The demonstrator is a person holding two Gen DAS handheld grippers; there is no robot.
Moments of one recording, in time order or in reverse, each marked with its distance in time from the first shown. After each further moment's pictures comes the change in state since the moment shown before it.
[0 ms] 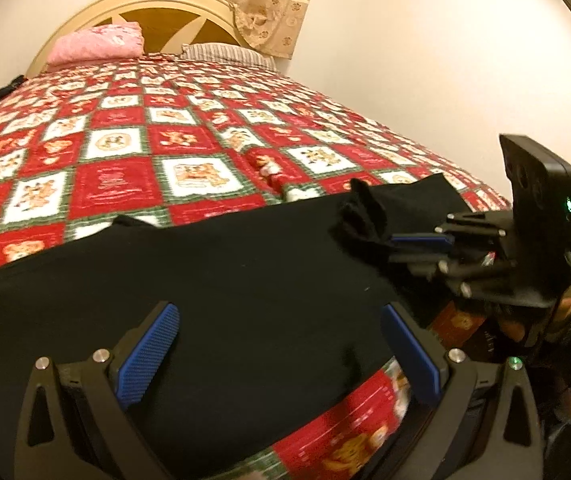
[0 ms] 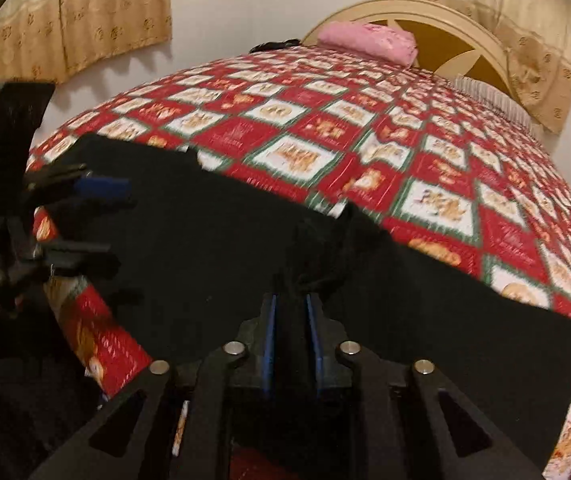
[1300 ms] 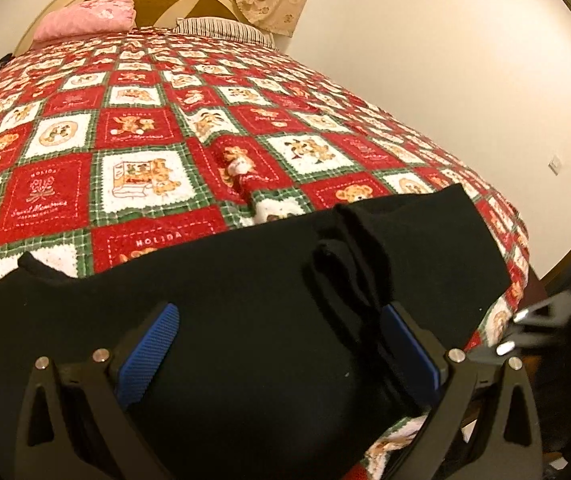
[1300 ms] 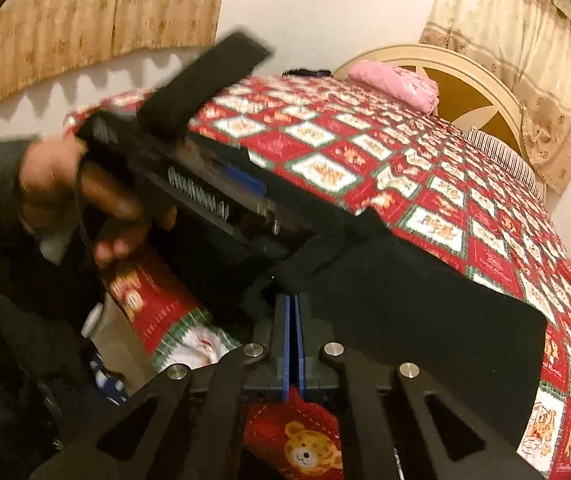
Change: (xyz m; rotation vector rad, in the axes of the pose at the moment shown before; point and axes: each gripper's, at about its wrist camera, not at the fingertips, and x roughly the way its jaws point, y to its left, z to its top) left arm 0.063 -0.021 0.036 -0.052 0.089 -0.021; right arm -0.024 0.028 -0.039 -0.178 -0.068 -0.034
